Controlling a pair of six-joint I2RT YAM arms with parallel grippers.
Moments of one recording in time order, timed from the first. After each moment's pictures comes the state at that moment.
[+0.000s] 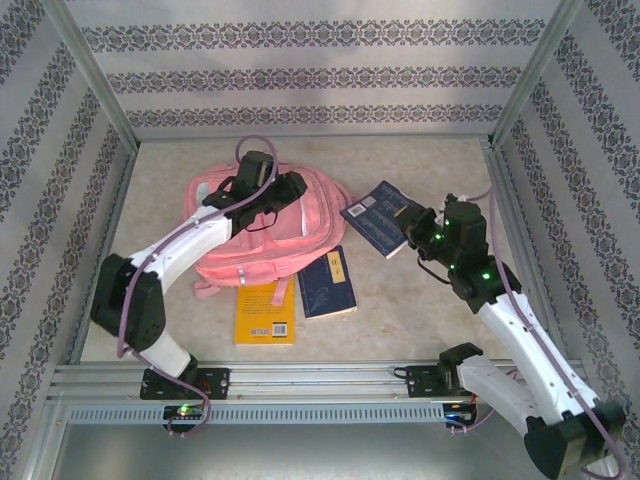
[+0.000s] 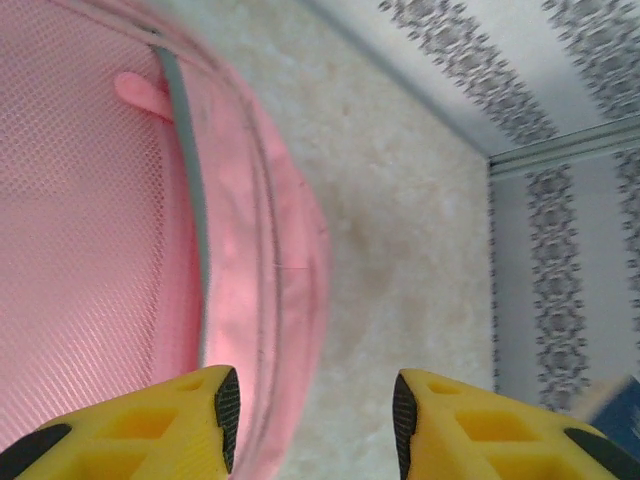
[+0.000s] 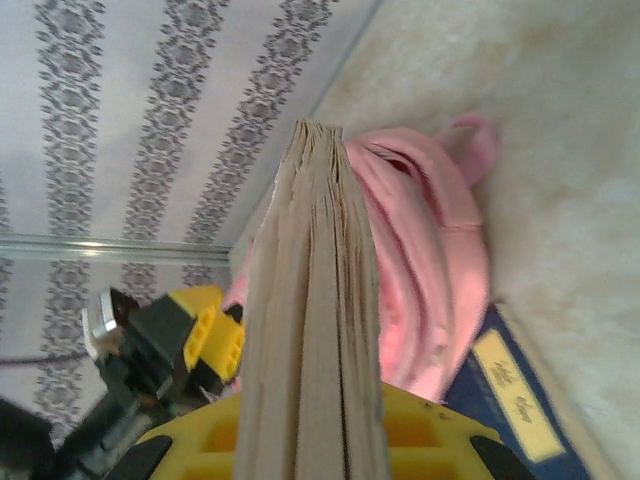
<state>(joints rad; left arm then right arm) -0.44 1.64 1.29 -0.27 0.12 -0.91 0.31 0.82 0.80 -0.43 -0.19 1.17</state>
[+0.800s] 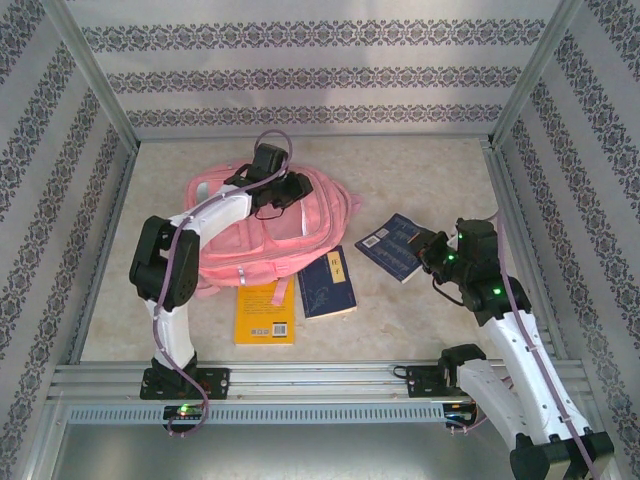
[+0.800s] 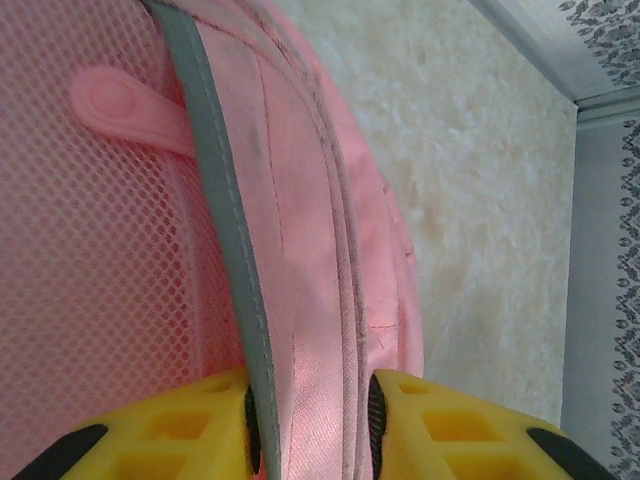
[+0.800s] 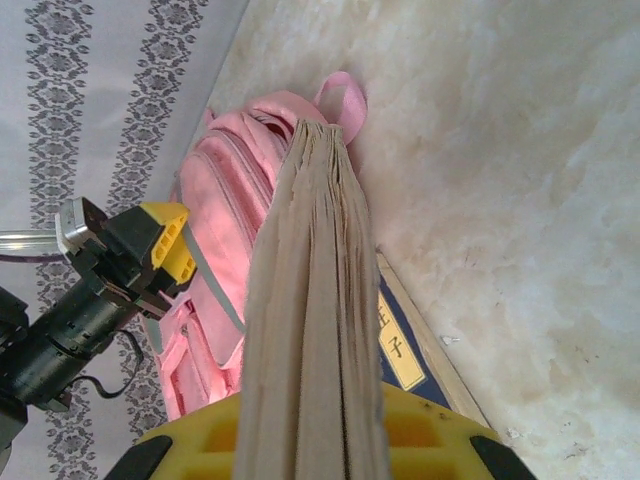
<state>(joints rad) -0.39 1.93 1.47 -0.30 0.28 -0.85 0.16 0.74 0.71 -0.59 -0.31 1.10</state>
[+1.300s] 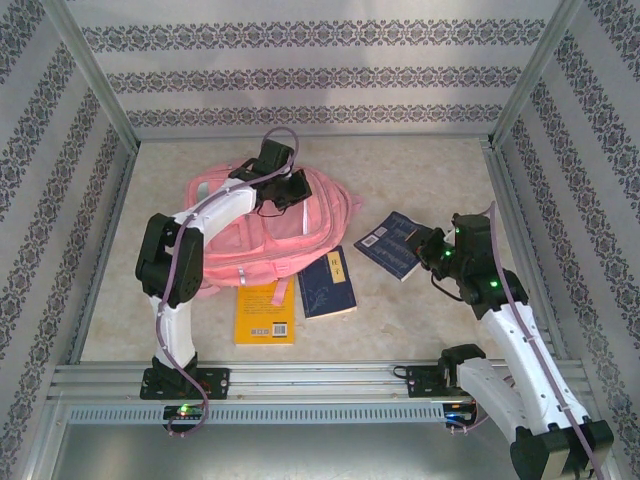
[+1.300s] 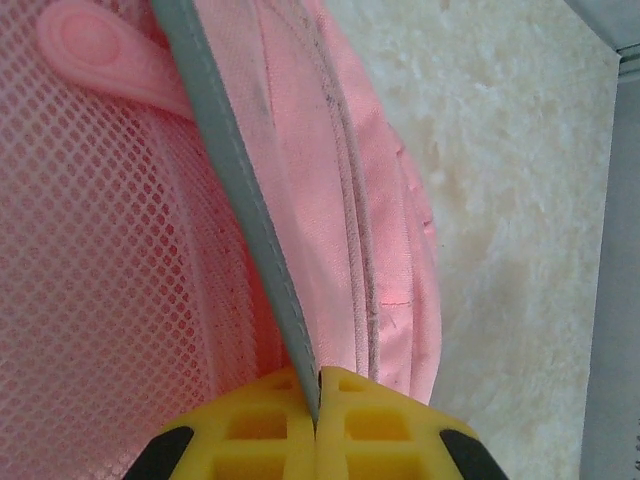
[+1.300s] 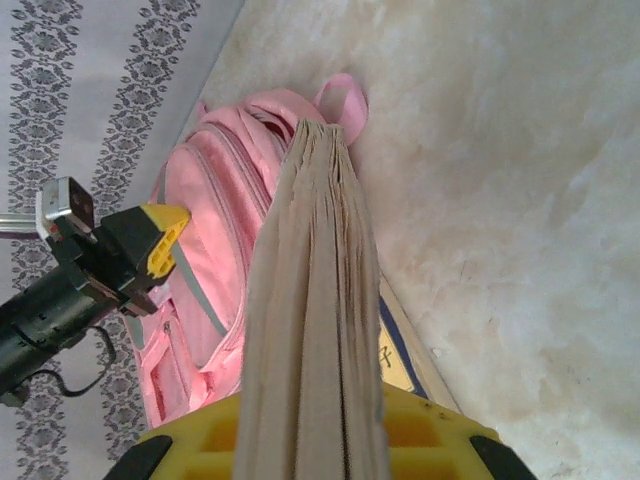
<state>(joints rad) -0.41 1.96 1.59 -0.48 0.27 -0.77 0.17 0.79 0.75 -0.59 -0.30 1.02</state>
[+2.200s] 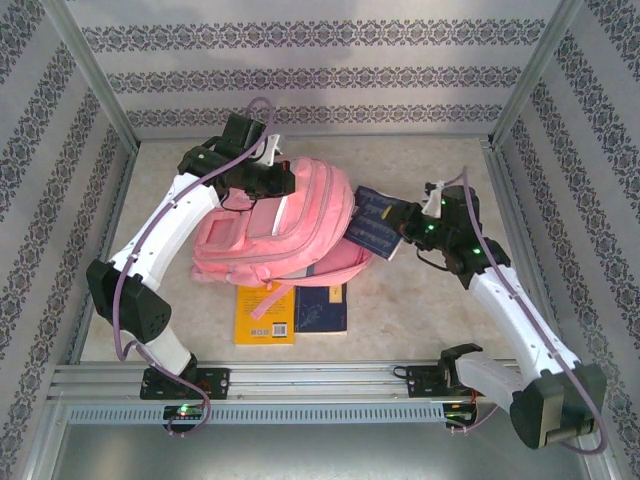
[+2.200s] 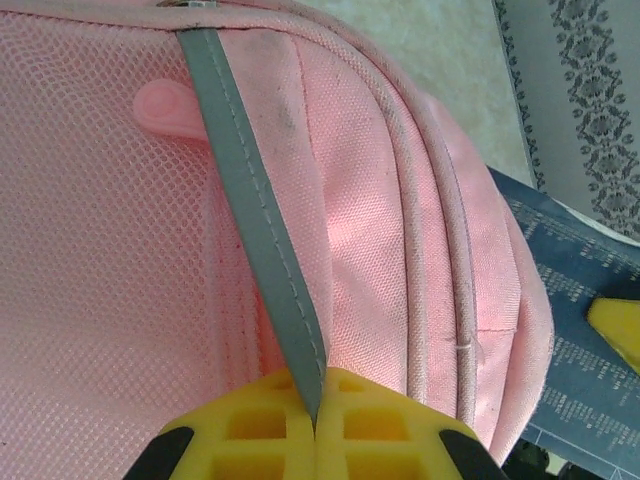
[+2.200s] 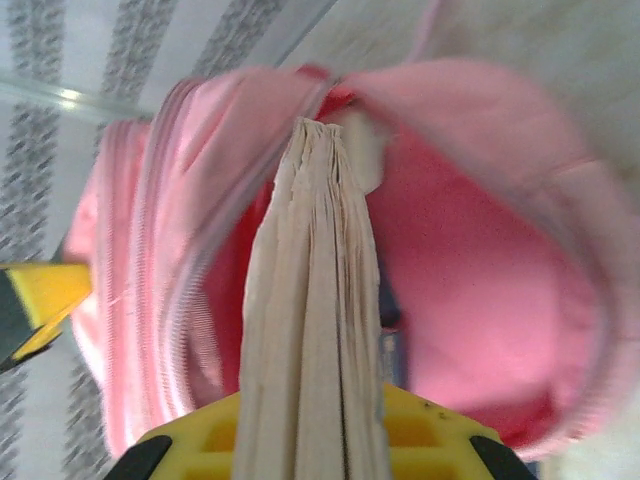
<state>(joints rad) -0.41 1.66 1.75 -0.97 0.38 -0.43 0.24 1.08 0.85 -0.30 -0.56 0.94</state>
